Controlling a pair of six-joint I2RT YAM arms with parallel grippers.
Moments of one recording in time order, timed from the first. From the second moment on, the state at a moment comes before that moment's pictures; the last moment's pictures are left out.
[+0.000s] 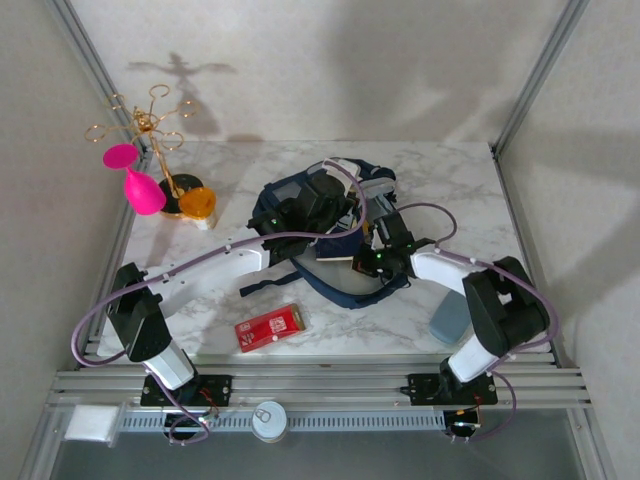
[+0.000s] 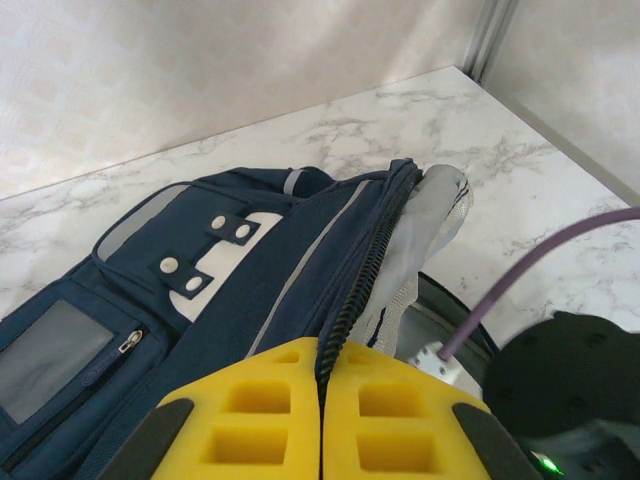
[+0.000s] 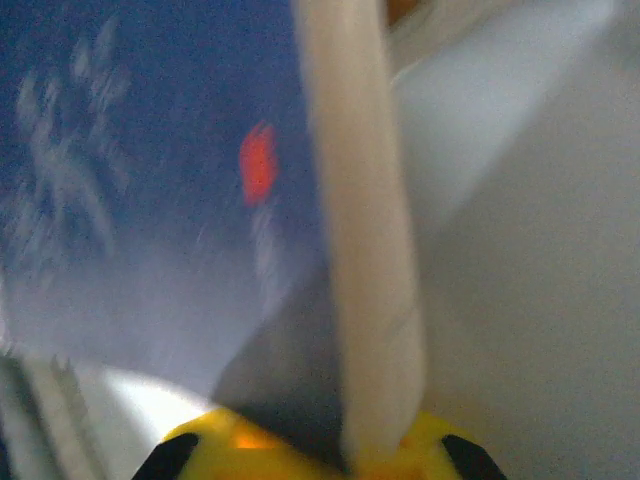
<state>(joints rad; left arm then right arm) -0.88 1.64 1.47 -0.26 -0.37 -0.22 0.49 1.62 0.84 -0.22 -0.33 0.67</state>
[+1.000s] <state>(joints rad) -0.86 1.58 1.33 -0.26 -0.25 -0.31 0.38 1.33 0.88 -0.23 -0.26 0.59</state>
